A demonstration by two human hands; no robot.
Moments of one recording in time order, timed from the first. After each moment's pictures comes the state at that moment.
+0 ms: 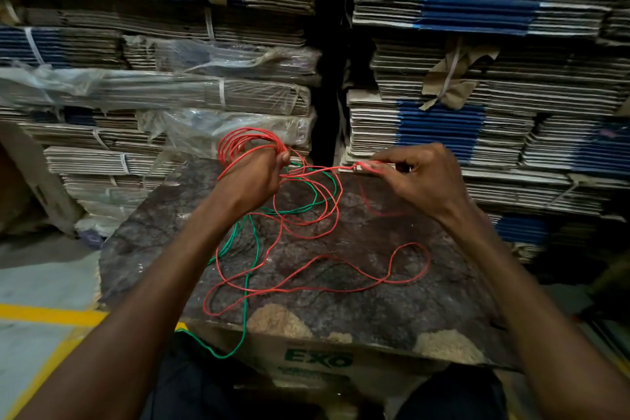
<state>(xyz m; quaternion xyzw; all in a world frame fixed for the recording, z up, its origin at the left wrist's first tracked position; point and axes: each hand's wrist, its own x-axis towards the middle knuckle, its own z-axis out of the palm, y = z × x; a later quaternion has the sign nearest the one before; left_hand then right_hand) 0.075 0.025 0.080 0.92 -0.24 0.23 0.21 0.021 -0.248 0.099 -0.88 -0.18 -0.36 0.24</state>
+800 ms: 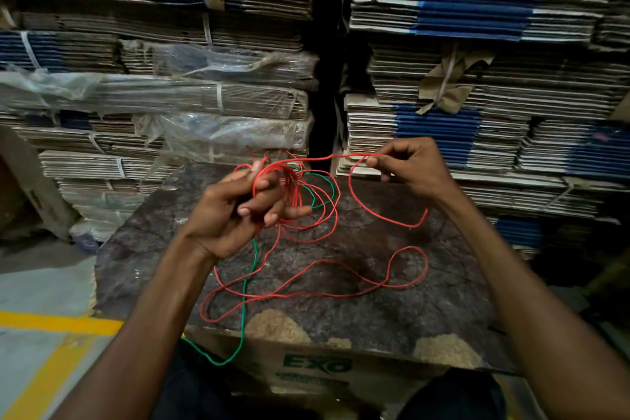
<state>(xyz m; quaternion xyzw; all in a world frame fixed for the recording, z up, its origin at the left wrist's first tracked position) 0.021 0.040 0.076 0.38 -0.32 -0.27 0.82 0.056 -0.255 0.100 -0.80 -0.19 -0.16 0.54</state>
